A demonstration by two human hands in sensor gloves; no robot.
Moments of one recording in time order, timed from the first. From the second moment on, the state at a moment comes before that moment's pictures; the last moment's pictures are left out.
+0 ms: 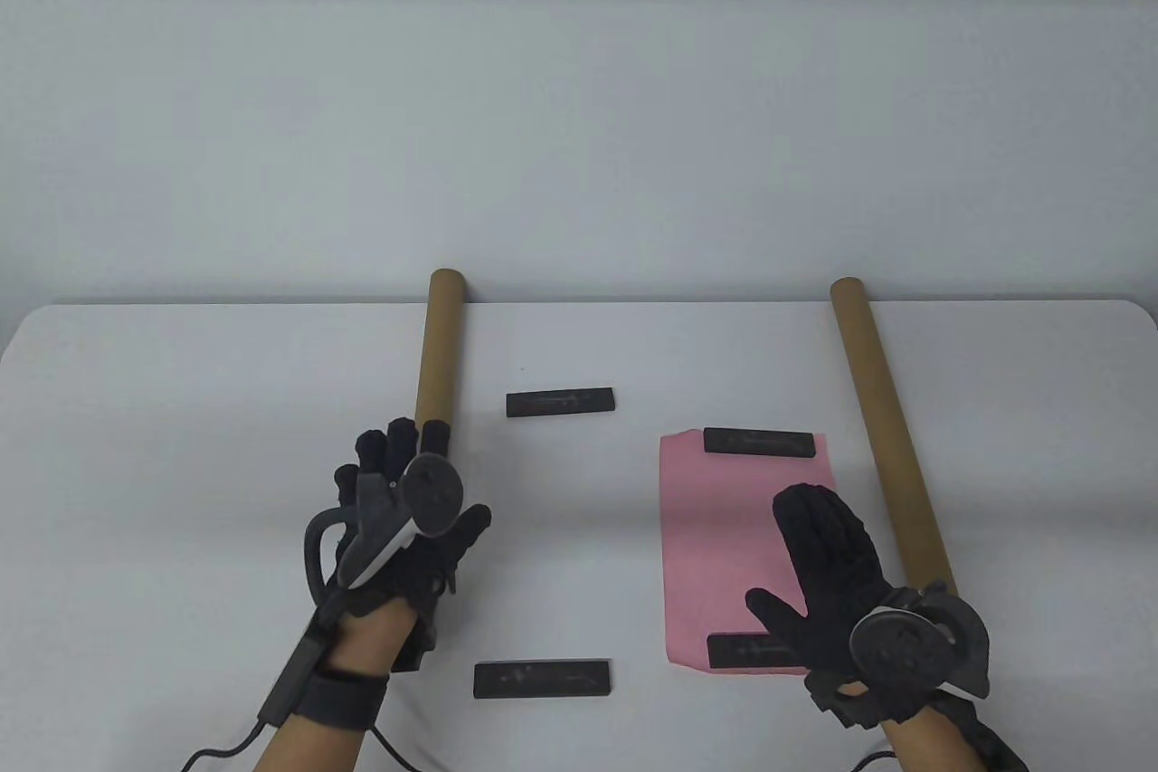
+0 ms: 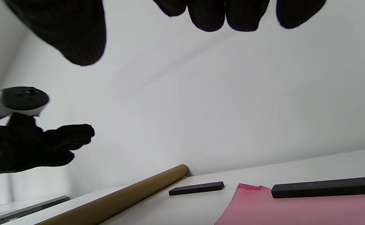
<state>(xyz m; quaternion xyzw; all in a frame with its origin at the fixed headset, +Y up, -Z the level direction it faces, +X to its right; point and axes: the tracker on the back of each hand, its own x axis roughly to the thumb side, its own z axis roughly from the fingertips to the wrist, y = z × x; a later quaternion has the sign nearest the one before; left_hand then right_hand) -0.186 -0.664 -0.349 -0.02 0.00 0.04 1.00 0.228 -0.666 -0.278 0.26 -0.20 0.92 0.21</state>
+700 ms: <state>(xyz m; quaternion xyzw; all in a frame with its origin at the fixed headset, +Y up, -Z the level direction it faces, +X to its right) -0.197 -0.703 -0.330 -0.01 -0.09 0.10 0.99 0.277 -0.653 -0.344 -0.01 -0.02 0.99 0.11</state>
